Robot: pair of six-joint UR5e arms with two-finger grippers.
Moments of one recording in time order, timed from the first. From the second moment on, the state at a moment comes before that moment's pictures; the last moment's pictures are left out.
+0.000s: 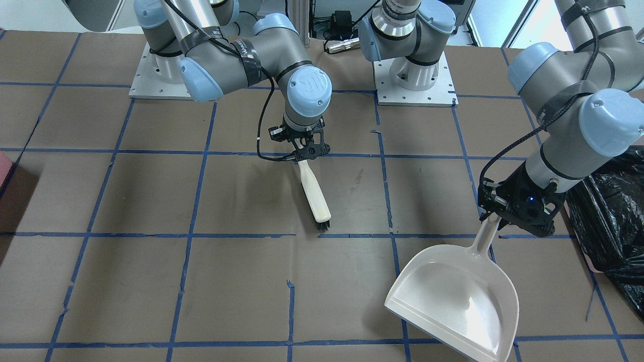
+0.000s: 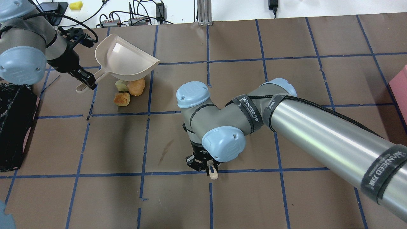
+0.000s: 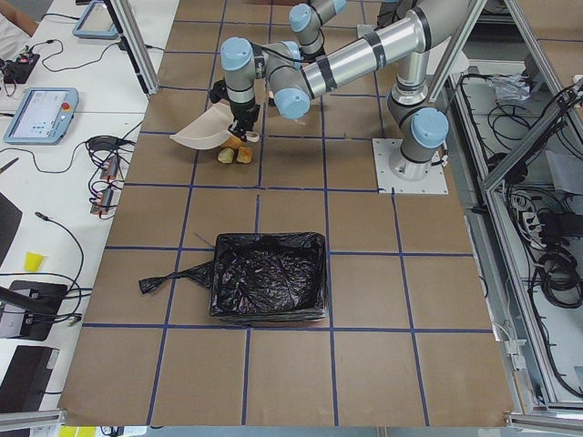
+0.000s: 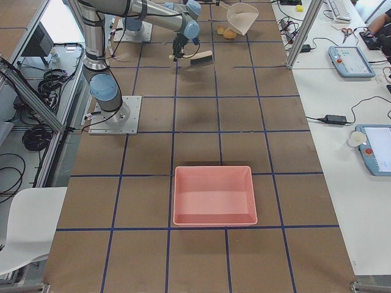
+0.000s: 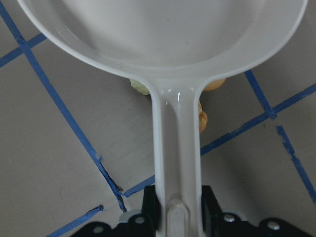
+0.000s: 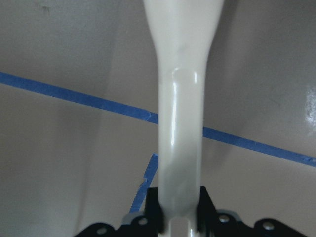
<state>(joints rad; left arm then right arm) -1.29 -1.81 -1.69 -1.20 1.54 0.87 2.09 -1.26 1.82 -1.77 -1.48 0.19</state>
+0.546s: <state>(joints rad) -1.22 -1.80 -1.69 -1.21 1.53 1.09 2.03 -1.31 1.71 -1.72 -1.43 0.47</state>
